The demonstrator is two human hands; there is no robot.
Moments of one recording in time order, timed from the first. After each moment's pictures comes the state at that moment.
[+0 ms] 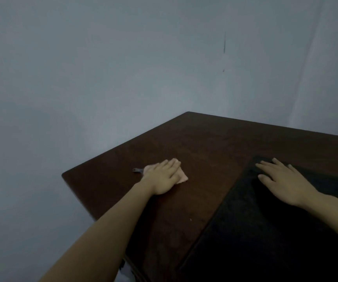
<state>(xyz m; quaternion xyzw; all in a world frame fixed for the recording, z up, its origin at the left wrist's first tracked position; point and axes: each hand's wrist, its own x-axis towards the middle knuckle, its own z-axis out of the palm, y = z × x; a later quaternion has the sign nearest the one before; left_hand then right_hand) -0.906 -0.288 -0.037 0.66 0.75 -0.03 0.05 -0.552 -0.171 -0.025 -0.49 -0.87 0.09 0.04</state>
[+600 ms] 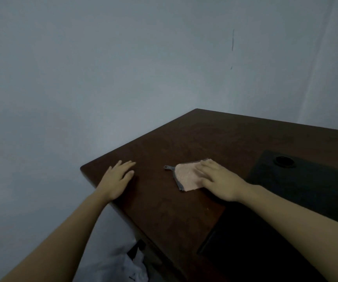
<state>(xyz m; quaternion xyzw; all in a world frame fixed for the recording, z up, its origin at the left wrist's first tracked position) -1.025 -0.421 -0.040 0.53 0.82 0.18 0.05 -0.703 -0.260 -0.017 -0.30 -0.94 0.15 0.03</state>
